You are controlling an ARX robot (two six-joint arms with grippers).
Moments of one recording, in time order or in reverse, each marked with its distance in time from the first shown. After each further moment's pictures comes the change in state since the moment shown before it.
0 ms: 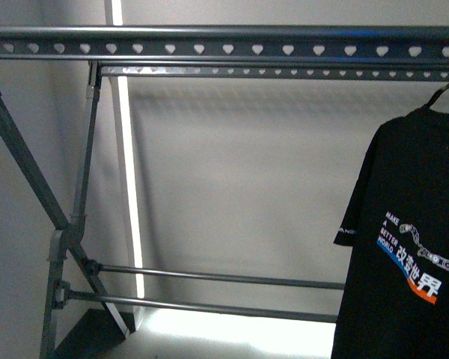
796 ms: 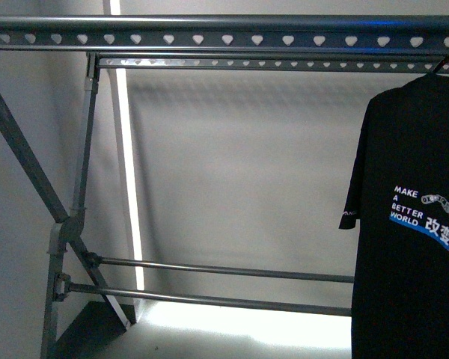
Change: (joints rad) left arm 0.000 0.343 0.000 0.331 0.000 0.000; right arm 0.079 0.789 1.290 -0.896 0.351 -0.137
